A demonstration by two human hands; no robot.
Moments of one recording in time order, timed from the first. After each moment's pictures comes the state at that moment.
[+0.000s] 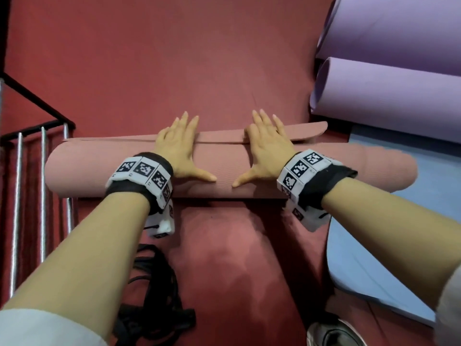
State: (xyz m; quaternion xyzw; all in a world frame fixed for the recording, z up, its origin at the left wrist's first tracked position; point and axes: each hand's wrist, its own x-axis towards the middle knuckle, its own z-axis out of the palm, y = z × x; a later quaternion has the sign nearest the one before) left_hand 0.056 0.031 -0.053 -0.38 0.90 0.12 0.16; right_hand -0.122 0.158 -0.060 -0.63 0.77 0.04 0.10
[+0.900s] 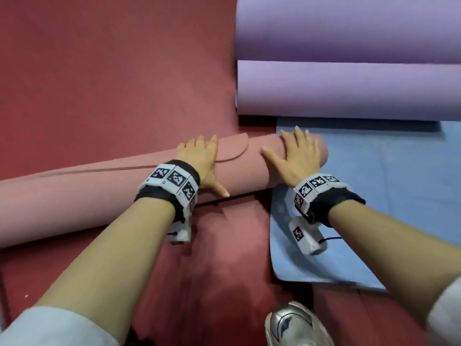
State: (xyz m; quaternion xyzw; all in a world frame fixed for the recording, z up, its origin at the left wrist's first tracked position) left_hand -0.095 0.130 -0.059 -0.22 0.95 0.03 0.23; right_hand -0.234 0.302 -0.090 -0.28 0.95 -0.13 0.11
